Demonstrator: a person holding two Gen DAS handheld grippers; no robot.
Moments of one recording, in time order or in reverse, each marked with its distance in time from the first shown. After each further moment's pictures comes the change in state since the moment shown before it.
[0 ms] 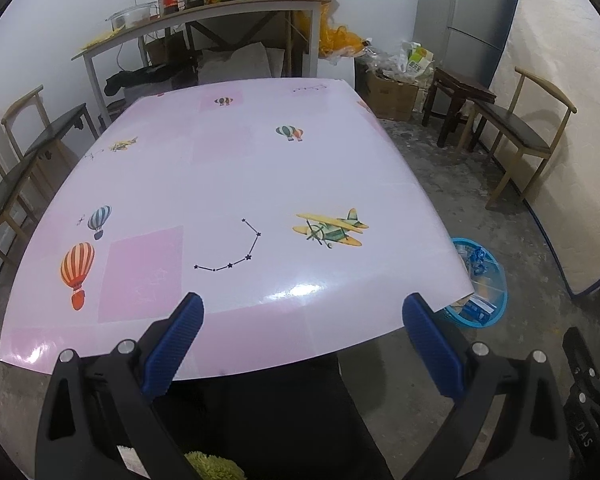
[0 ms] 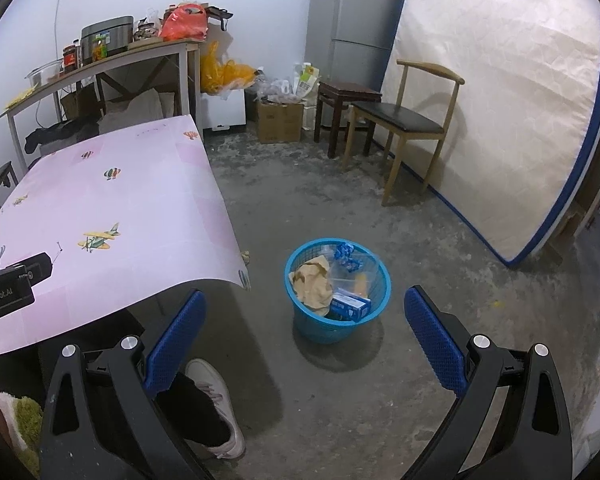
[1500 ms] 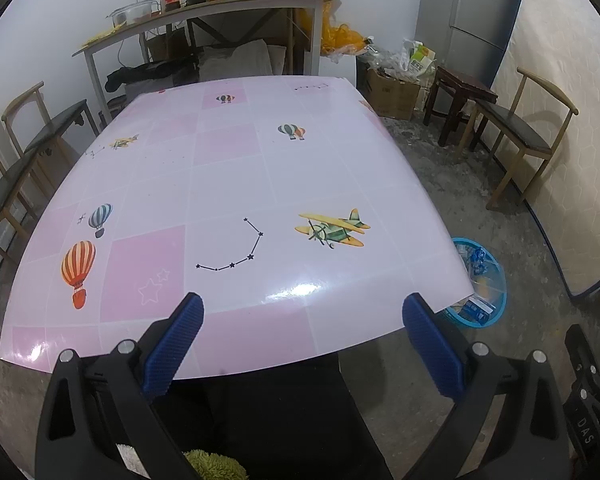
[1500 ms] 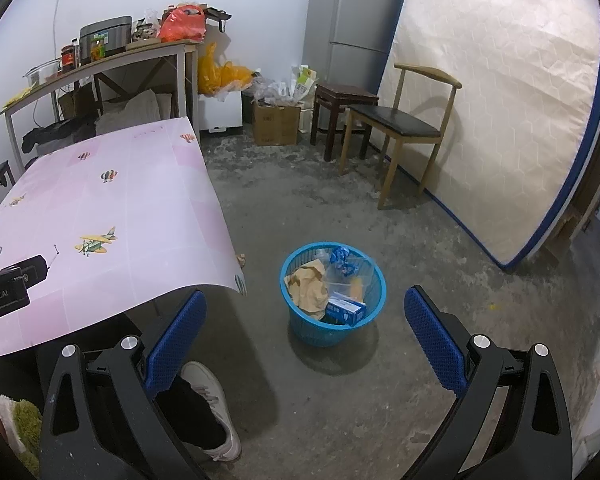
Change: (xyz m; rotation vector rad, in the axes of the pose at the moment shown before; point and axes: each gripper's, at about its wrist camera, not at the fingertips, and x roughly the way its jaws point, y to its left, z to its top) left arm 0.002 0.002 0.001 -0.002 0.015 0.001; right arm 0.000 -0.007 0.002 0.002 -0.005 -0.010
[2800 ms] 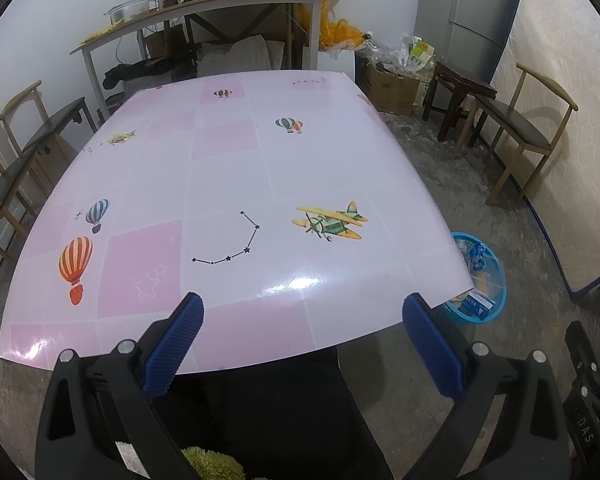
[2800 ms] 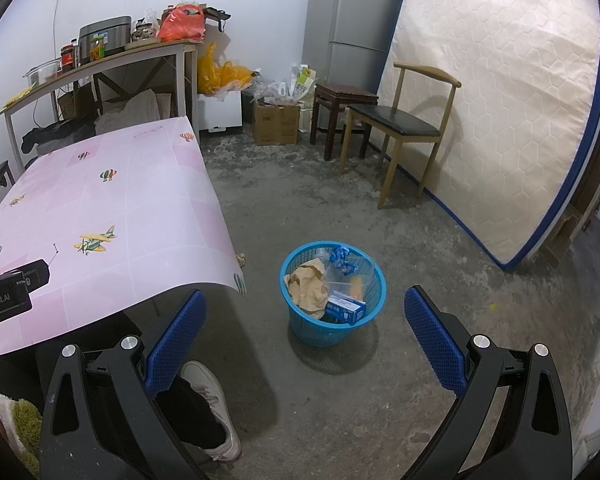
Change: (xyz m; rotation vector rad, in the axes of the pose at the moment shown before) left arm -0.002 -0.007 -0.005 -0.006 0.014 0.000; right arm 0.000 0.002 -0.002 0.000 -0.001 -0.001
